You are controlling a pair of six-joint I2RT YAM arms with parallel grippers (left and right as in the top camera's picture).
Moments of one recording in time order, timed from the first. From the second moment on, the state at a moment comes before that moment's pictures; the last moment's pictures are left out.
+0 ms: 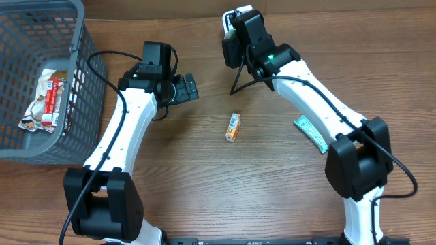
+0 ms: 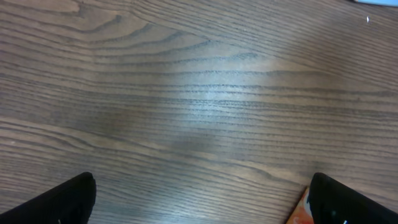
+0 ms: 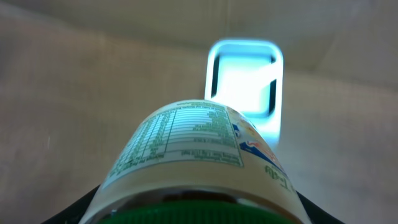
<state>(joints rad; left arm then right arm) -0.11 1.72 1.37 -0.79 0.00 -0.39 0.53 2.14 1.89 -0.41 0.13 0.21</state>
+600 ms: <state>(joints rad) -0.11 1.72 1.37 -0.79 0.00 -0.39 0.41 2.34 1.89 0.17 0.11 0.20</state>
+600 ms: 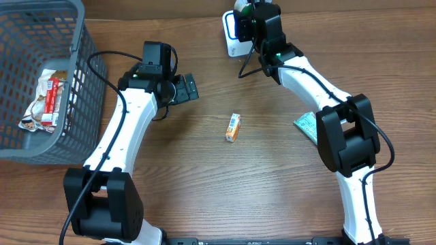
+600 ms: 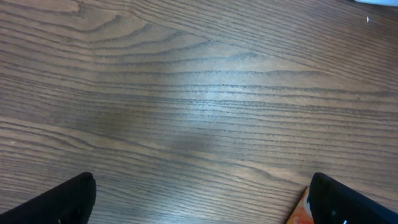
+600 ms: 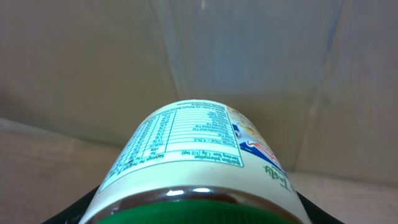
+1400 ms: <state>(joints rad) -0.11 1.72 1.37 -0.79 0.00 -0.39 0.41 2.55 1.89 0.49 0.06 0.32</state>
